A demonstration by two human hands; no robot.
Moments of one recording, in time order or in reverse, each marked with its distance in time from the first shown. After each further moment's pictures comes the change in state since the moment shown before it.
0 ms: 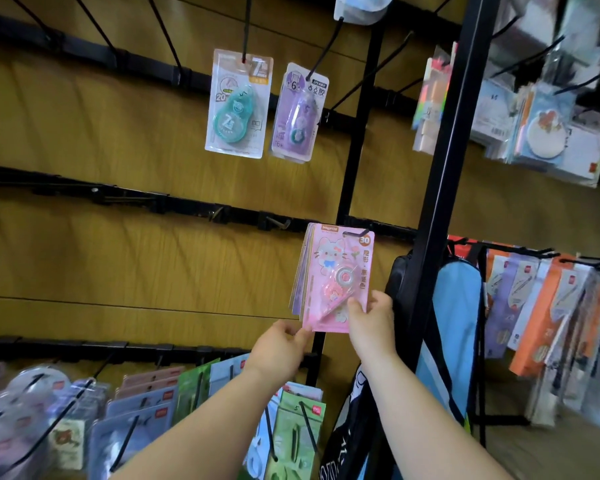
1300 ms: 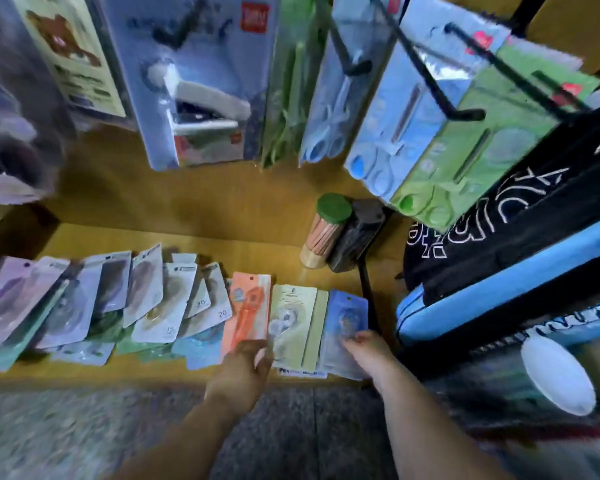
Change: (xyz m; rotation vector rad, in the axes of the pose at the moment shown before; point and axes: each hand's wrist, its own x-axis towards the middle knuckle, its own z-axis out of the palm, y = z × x) left_hand -0.162 -0.429 0.063 0.303 -0.429 -0.593; right_hand -0.176 0.408 0.127 -0.543 -0.672 0.837
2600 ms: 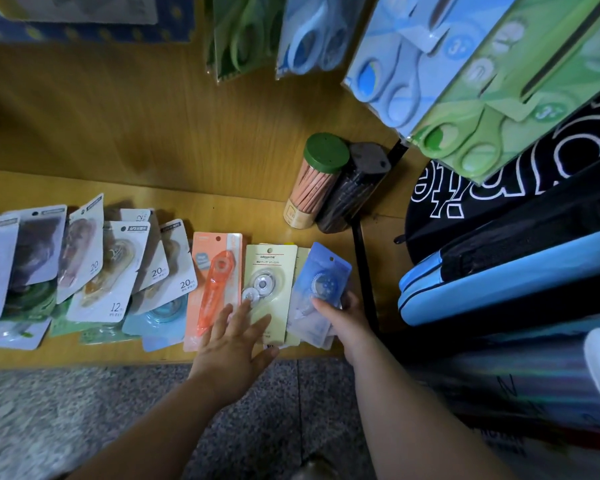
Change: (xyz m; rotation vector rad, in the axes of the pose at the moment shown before) left_hand 0.036 -0.003 0.033 0.396 -0.191 0.087; right_hand 0.070 0.030 0.028 0.393 -0.012 0.073
